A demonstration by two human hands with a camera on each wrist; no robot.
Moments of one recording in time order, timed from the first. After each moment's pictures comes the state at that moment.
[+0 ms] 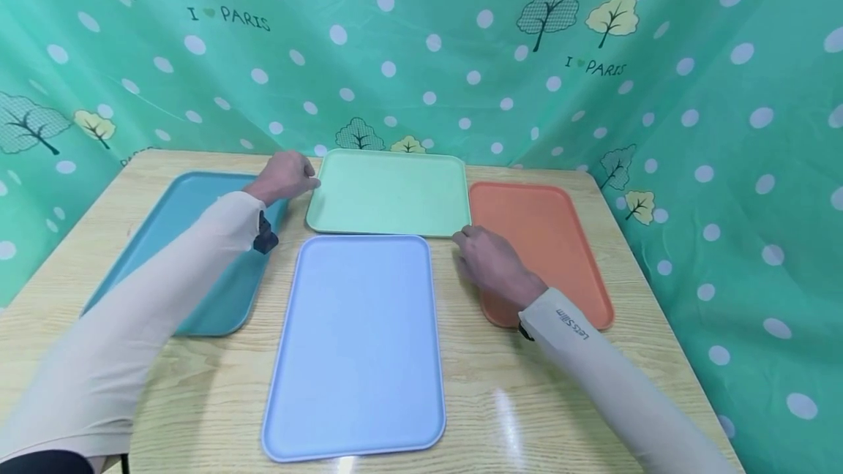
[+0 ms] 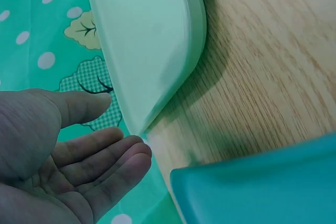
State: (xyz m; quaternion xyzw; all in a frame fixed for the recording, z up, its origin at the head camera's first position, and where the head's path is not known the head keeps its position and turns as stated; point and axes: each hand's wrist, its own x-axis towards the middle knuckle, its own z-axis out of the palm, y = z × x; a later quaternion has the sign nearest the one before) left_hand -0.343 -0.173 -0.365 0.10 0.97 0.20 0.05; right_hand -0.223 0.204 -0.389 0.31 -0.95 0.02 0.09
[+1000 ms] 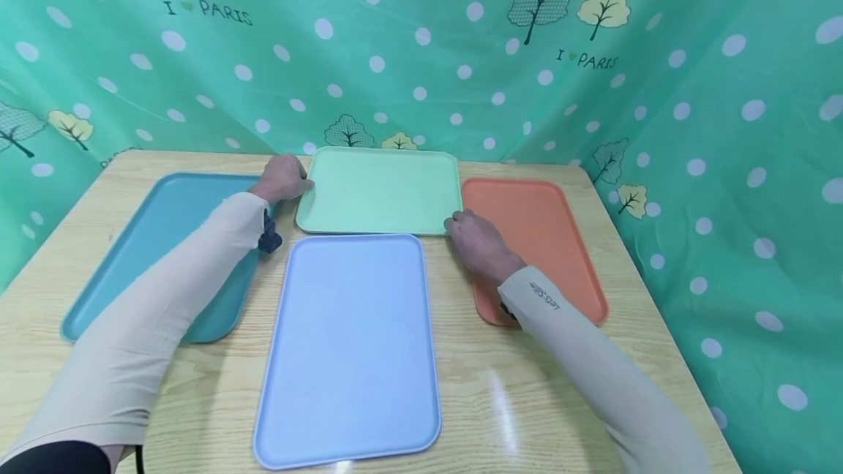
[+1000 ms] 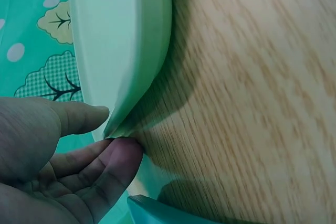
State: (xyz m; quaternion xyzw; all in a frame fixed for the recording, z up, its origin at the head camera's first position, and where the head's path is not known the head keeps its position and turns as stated) left_hand -0.370 -0.167 -0.397 0.04 0.97 0.22 0.05; right_hand -0.265 0.202 -0.405 0.28 -0.96 0.00 0.03
